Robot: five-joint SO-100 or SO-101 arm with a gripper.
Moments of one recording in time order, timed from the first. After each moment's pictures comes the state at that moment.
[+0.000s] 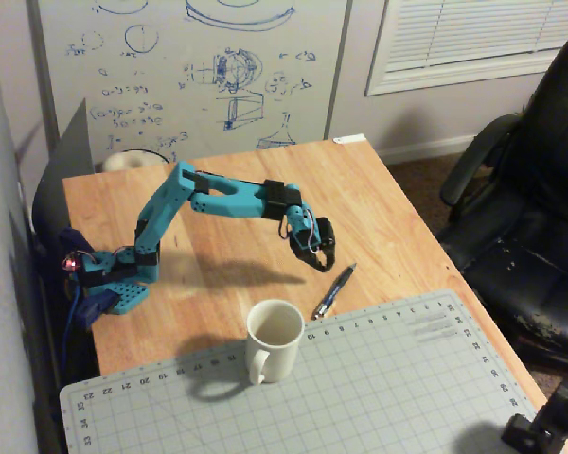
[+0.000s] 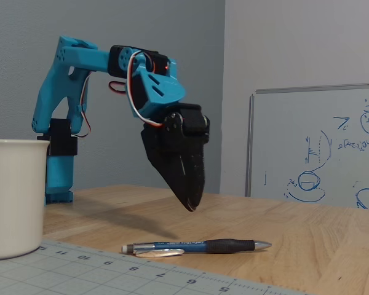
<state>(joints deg) 20.2 61.9 74.0 46.8 -4.6</state>
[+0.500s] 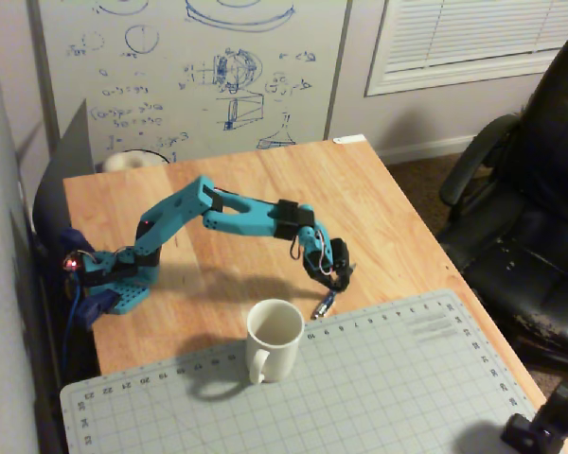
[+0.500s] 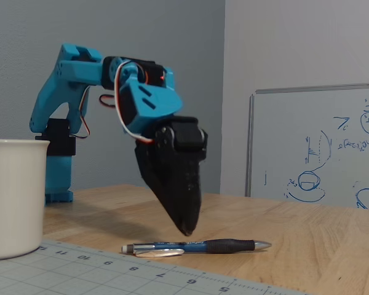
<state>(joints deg) 24.9 48.0 59.4 46.8 -4.6</state>
